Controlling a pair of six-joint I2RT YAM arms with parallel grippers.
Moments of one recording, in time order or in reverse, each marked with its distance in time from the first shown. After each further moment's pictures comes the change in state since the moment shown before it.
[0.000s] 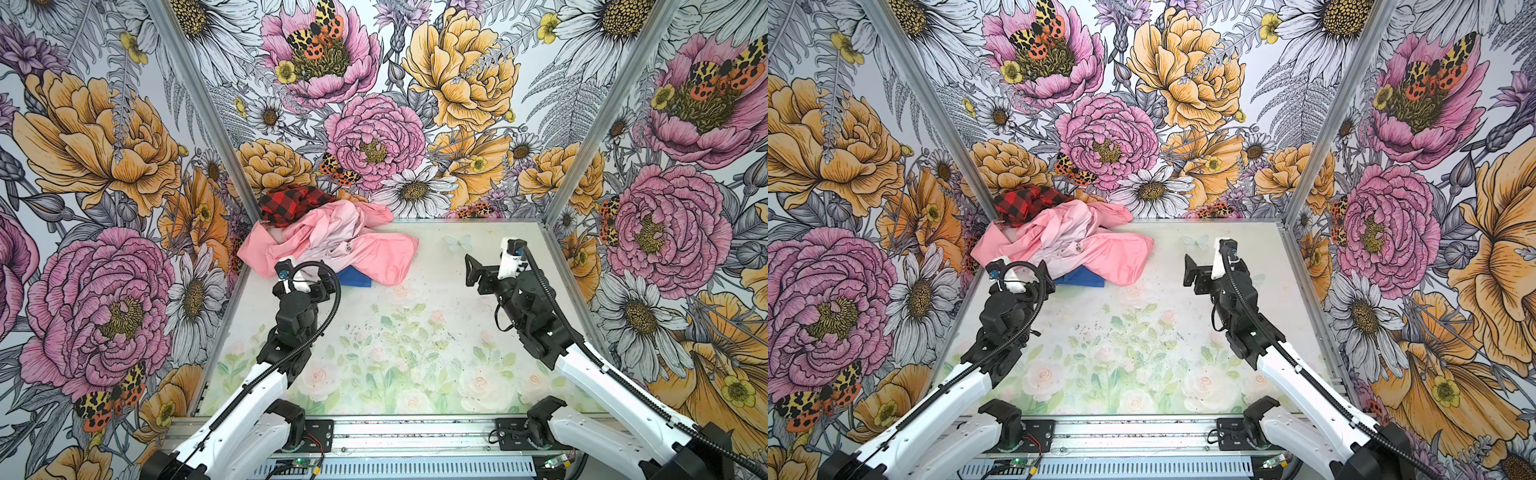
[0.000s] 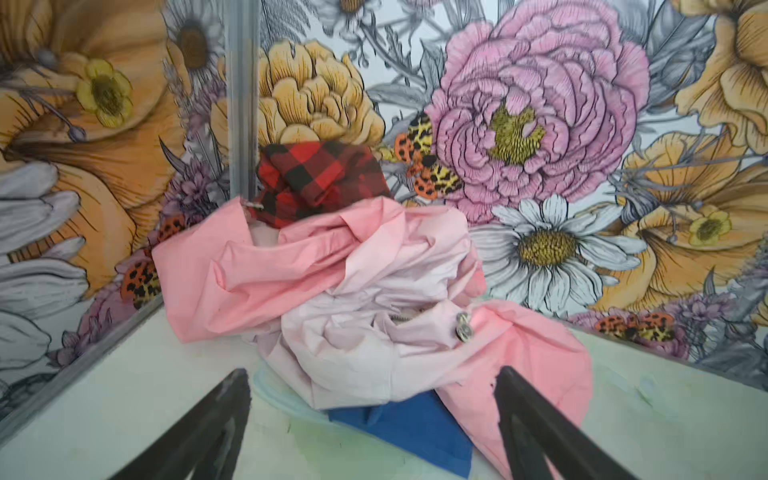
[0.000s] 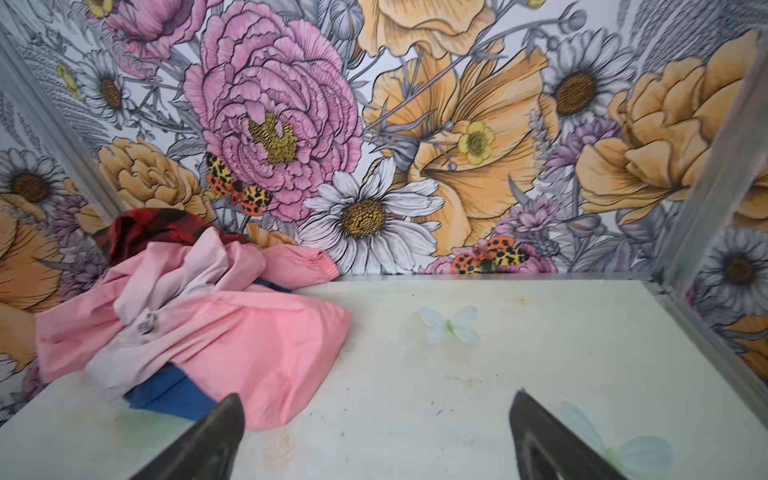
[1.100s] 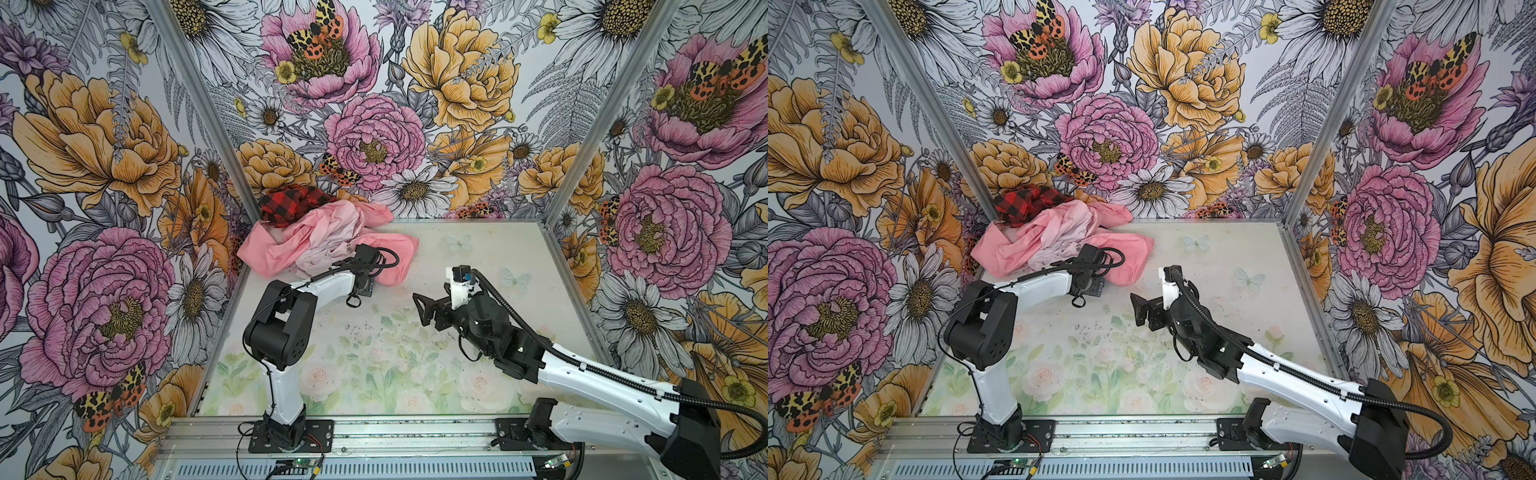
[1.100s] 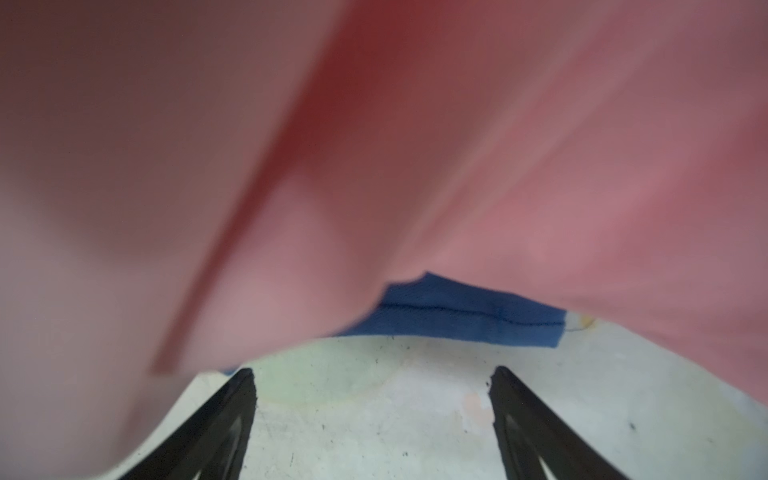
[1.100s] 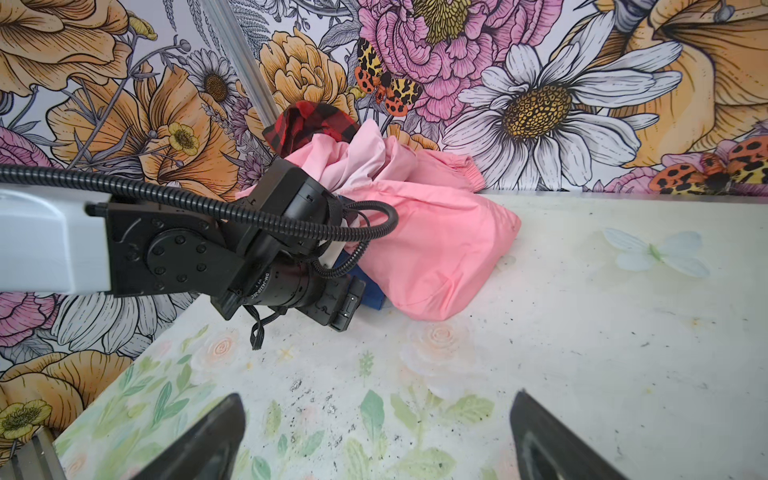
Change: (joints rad) left arm -0.065 1.034 0.750 -0.687 0.053 0.118; right arm 0.404 0.094 0.019 -0.035 0.063 0.148
